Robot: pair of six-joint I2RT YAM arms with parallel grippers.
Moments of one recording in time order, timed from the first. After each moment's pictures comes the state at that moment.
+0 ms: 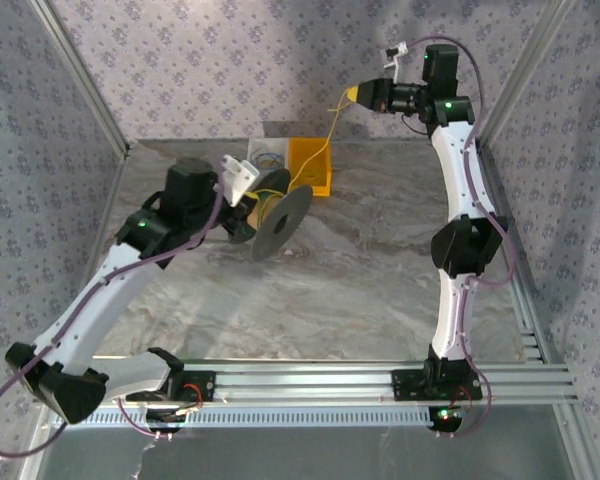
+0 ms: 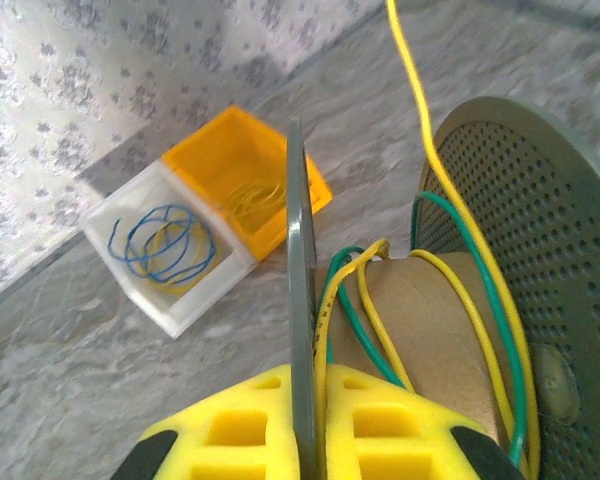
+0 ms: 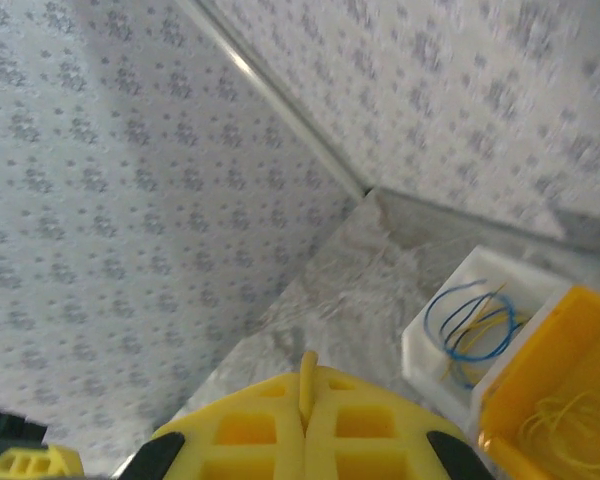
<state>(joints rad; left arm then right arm) -0.53 1.16 1.31 -0.66 0.14 0.23 0.08 2.19 2.48 -0.64 -1.09 0.36</state>
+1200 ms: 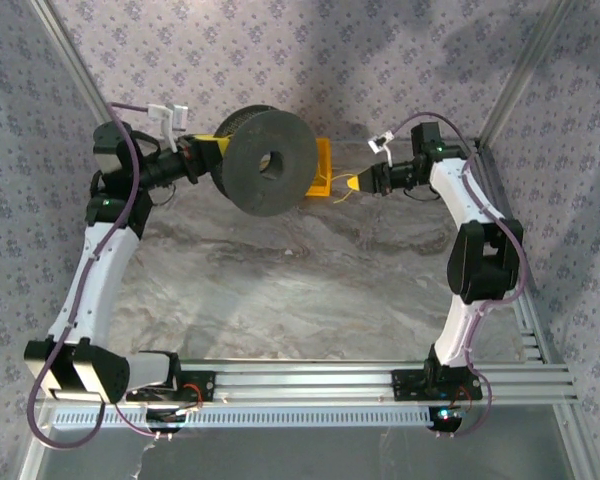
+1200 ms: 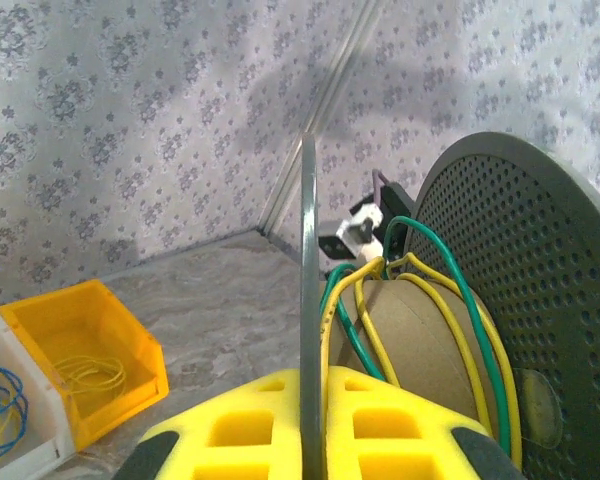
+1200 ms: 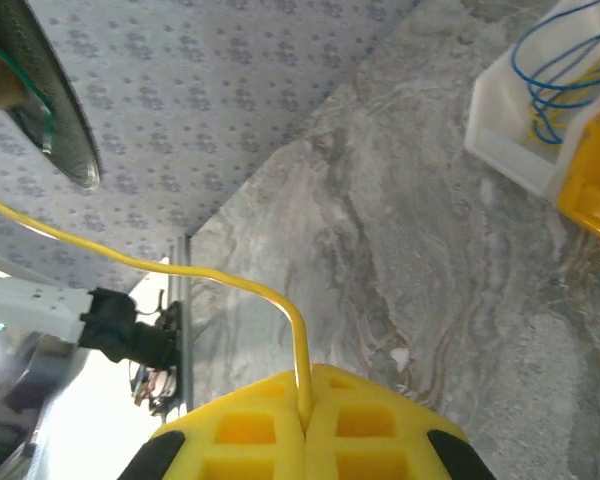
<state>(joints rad) -0.10 1.27 1.34 -0.11 0.90 -0.43 0.08 1.89 1.66 -0.85 -1.21 -0.37</state>
